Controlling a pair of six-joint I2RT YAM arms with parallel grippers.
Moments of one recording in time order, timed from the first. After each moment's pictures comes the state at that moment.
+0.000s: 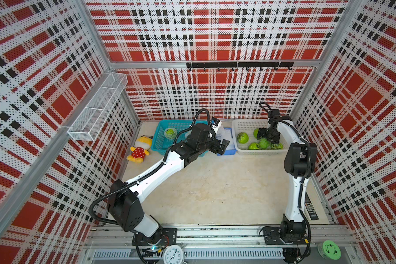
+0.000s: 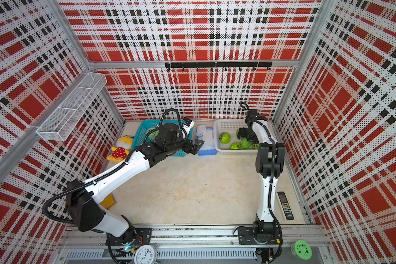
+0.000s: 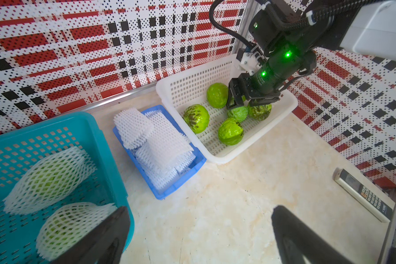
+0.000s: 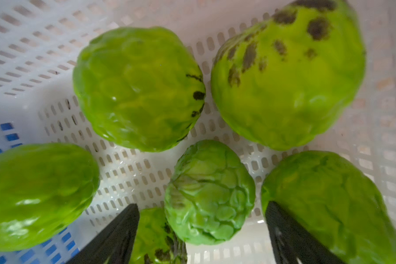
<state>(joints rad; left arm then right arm) -0.68 1.53 1.36 -0.29 0.07 -0.13 -0.01 2.29 2.08 -1.05 0.01 0.30</state>
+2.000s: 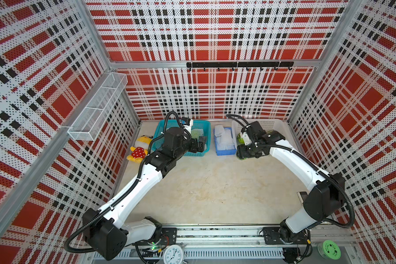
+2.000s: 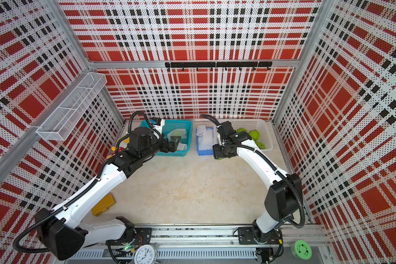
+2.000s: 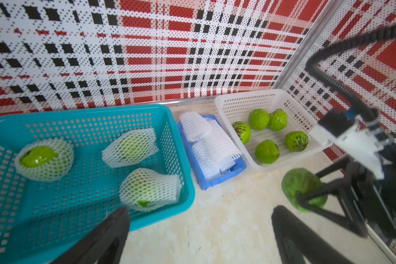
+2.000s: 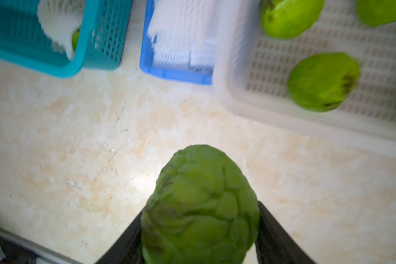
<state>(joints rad) -0.49 1.22 1.12 -0.29 0.01 -0.23 0.51 1.60 1.42 -0.96 -0.04 0.26</state>
